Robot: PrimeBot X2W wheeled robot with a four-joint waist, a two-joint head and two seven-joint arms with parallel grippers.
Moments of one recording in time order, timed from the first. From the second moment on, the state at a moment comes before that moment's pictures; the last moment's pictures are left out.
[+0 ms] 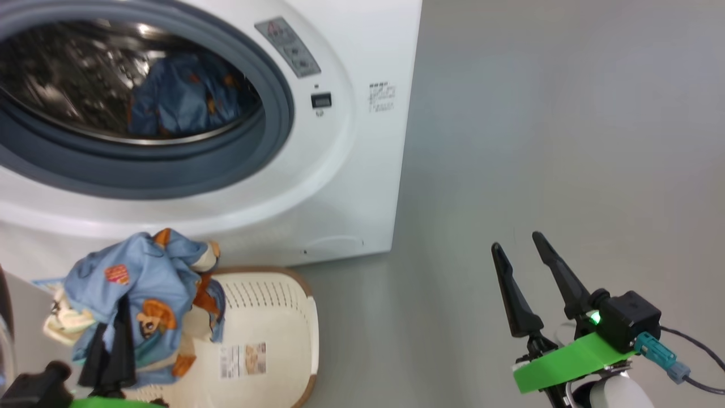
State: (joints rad) left arm -0.04 0.09 0.05 0.16 -0.33 -0.13 -0.25; right arm -0.13 -0.05 0.12 0.08 0.24 0.13 -0.26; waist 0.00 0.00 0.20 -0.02
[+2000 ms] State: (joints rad) left arm -0.28 0.05 0.20 0.03 -0.25 -0.13 -0.25; right arm -0.13 -0.05 0.13 0.05 0.22 0.13 -0.26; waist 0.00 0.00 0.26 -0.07
